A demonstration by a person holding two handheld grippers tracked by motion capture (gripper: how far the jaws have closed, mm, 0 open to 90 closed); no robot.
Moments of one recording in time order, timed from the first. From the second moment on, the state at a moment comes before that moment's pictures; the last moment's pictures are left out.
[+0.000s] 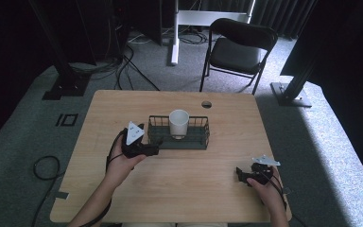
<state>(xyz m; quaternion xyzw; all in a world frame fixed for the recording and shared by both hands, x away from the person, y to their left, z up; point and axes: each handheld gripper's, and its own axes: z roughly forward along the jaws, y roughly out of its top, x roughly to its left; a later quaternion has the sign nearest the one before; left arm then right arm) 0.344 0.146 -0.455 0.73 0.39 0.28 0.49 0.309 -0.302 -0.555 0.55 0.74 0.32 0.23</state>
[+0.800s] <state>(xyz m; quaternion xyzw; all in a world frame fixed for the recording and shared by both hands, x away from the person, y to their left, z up) 0.315 0.190 -0.499 0.75 0.37 0.24 0.50 0.309 -0.302 -0.555 0.55 0.74 0.32 0.23</state>
